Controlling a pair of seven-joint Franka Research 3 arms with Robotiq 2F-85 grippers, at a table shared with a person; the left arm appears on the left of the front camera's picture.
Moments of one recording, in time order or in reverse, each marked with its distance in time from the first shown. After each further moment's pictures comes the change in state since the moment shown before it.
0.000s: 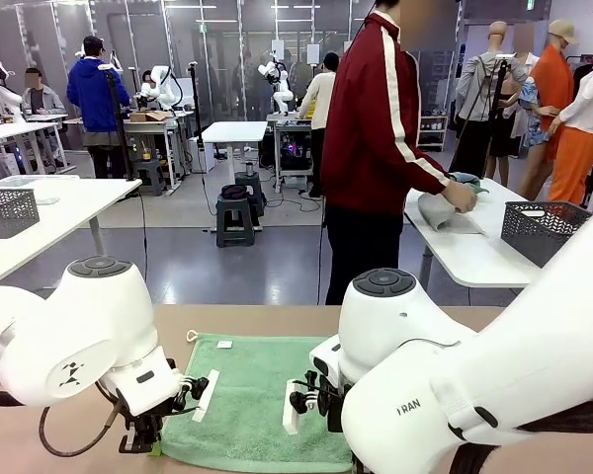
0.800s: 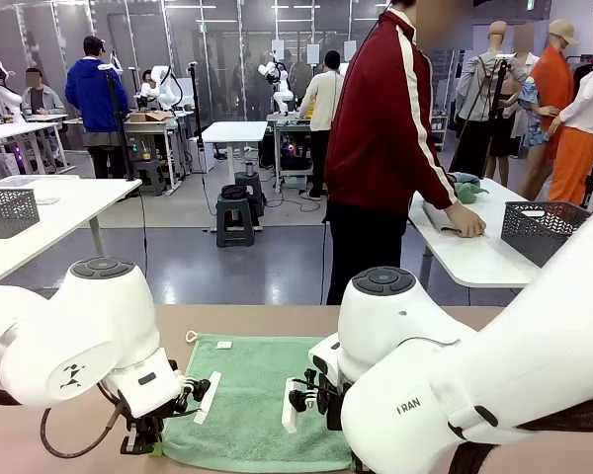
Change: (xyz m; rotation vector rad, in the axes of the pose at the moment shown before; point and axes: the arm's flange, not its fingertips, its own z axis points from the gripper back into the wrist) left arm 0.003 -0.002 0.000 0.003 0.005 -0.010; right arm 0.001 0.000 0.001 -0.004 0.000 0.003
